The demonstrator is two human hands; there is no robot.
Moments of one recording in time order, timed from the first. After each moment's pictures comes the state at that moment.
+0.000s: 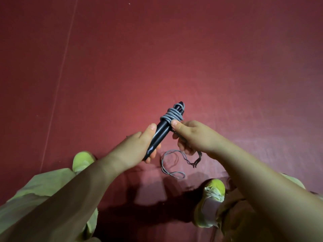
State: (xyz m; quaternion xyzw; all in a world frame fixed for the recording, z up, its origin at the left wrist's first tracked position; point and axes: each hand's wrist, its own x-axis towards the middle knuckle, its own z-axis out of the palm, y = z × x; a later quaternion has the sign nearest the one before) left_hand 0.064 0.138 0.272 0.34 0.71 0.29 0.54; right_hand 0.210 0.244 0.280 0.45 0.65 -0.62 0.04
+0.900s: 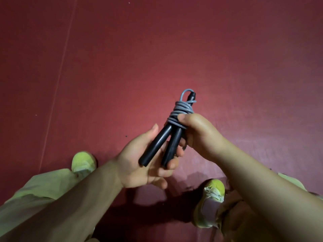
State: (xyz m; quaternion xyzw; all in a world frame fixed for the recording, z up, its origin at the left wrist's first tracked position) left_hand 0.072 0.129 0.282 0.11 0.32 0.36 0.87; right_hand 0.203 0.238 0.288 0.33 0.52 -0.78 -0.12
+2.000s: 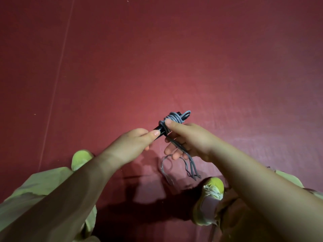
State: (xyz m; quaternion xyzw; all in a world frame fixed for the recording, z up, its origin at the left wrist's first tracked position) left_hand 0.051 0.140 0.262 0.38 0.77 0.21 0.47; right_hand 0.205 0.233 0.293 0.48 0.53 -0.70 0.07
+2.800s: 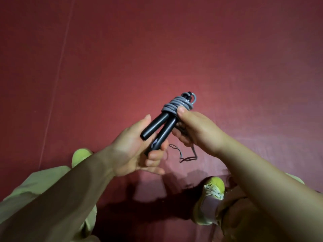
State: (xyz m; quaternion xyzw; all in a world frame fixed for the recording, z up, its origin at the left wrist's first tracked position) left_hand 0.061 0.138 0.299 0.11 0.49 0.33 0.80; right_hand 0.205 0.242 0.288 0.34 0.60 -0.72 -0.07
